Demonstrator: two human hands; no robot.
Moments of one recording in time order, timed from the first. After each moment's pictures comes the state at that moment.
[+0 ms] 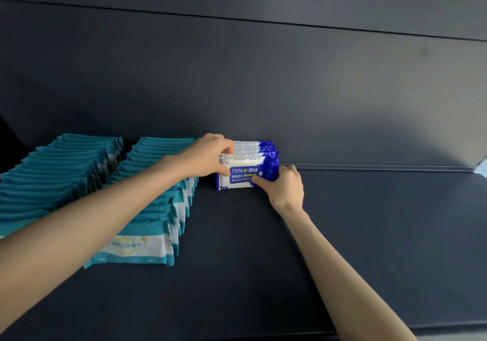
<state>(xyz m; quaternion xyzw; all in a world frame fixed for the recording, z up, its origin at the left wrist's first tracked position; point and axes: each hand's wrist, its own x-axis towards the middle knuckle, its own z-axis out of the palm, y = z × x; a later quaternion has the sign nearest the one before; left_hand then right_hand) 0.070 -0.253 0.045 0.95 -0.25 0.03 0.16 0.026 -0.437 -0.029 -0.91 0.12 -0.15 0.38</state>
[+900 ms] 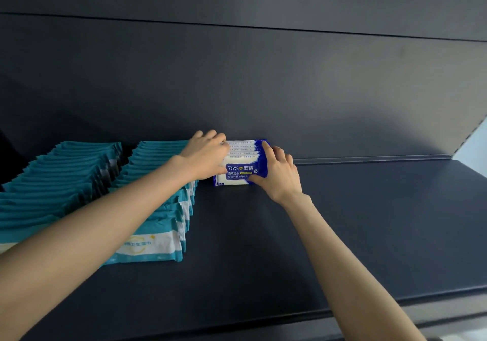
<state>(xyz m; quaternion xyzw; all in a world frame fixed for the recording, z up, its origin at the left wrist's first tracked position) 0.064 -0.254 0.049 0.94 -0.30 0.10 -0.14 0.017 -0.434 -0.003 -0.97 0.02 -0.12 0.19</state>
